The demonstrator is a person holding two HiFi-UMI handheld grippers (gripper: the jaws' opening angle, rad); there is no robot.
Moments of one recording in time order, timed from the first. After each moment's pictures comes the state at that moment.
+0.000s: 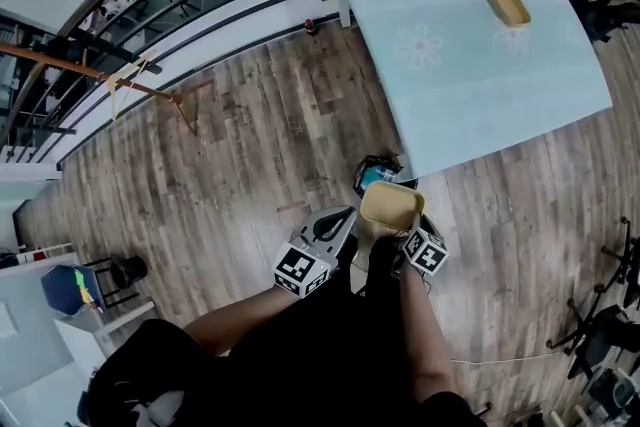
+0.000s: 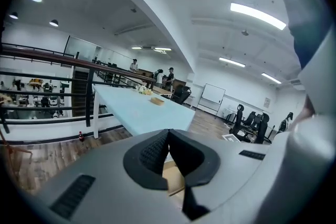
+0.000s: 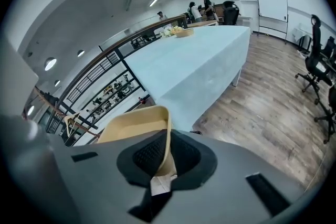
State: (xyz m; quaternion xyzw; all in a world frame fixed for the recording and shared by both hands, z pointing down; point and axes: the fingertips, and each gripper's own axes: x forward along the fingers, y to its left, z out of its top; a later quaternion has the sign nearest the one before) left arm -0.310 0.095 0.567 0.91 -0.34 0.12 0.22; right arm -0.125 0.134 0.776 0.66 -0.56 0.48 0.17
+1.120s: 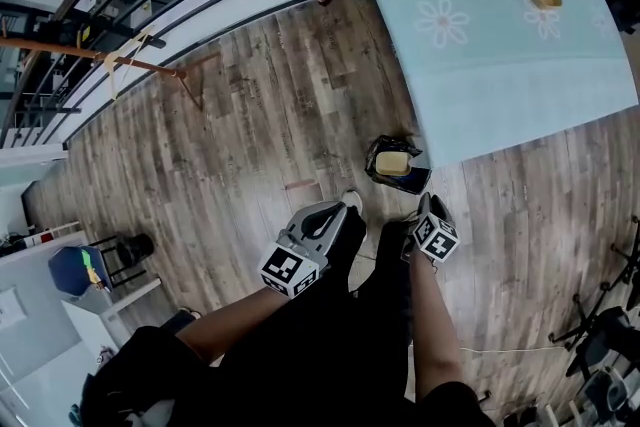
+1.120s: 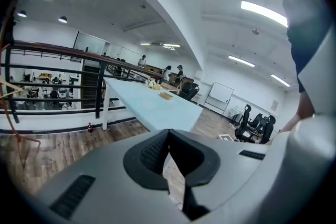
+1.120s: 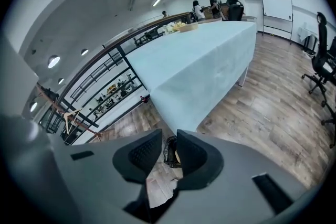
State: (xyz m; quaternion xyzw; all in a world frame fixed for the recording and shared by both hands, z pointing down) left arm -0.350 0.090 0.601 0.88 -0.37 0.13 0.26; right arm -0.131 0.105 0.824 0.65 -0.58 0.47 0.18
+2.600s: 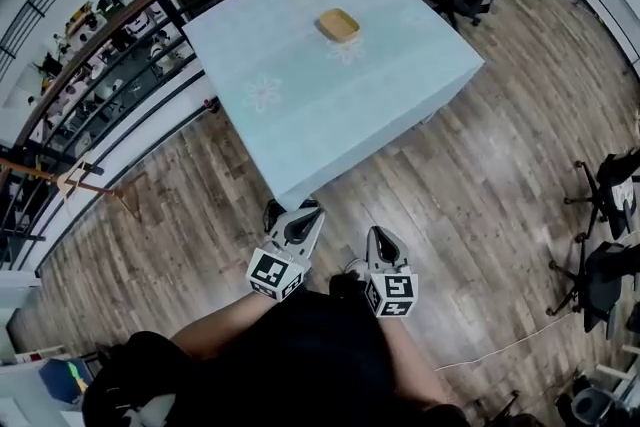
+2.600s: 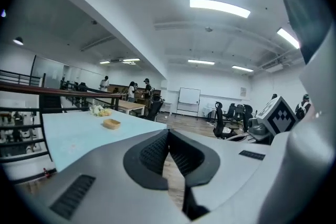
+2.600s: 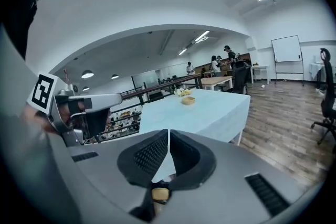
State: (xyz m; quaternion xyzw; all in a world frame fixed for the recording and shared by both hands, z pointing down) left arm -0.013 0.137 0.480 0.96 -0.24 0.09 0.11; right arm 0.086 0.201 0.533 0.67 -0.70 0.24 0.07
